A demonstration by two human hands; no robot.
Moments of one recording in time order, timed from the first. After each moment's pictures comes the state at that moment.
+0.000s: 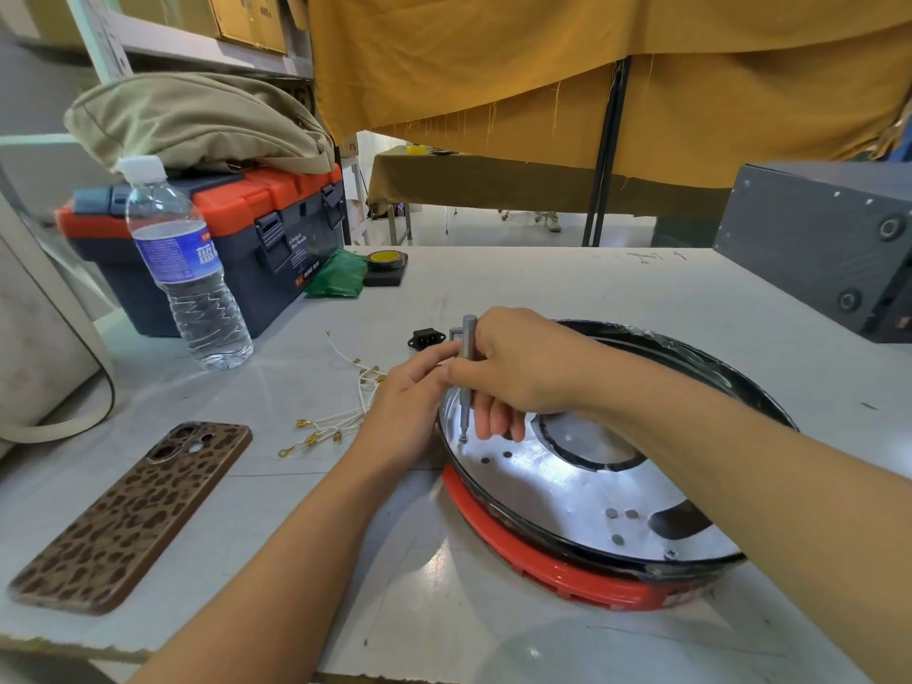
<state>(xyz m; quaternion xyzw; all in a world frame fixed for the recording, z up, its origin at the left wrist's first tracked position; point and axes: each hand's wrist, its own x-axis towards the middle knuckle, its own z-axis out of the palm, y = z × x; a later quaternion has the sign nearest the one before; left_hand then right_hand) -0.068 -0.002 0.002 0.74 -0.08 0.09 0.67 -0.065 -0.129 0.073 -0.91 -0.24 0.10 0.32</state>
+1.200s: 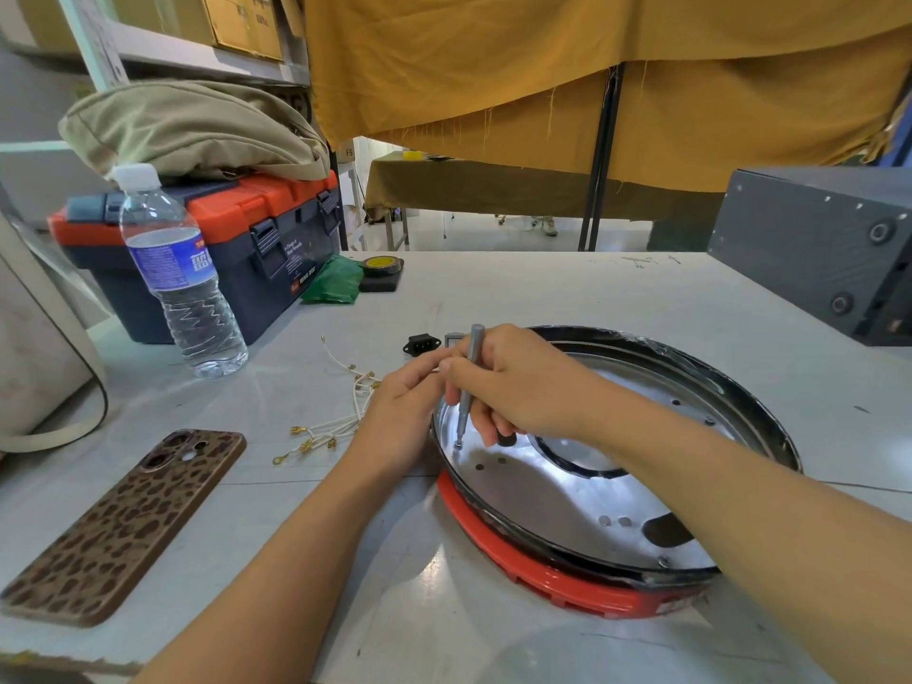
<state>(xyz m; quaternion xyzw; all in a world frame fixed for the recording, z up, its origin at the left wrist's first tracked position) -0.069 -0.003 0.002 0.72 -0.08 0.08 0.68 -0.061 -0.137 0.052 -0.87 -0.29 0.06 0.41</state>
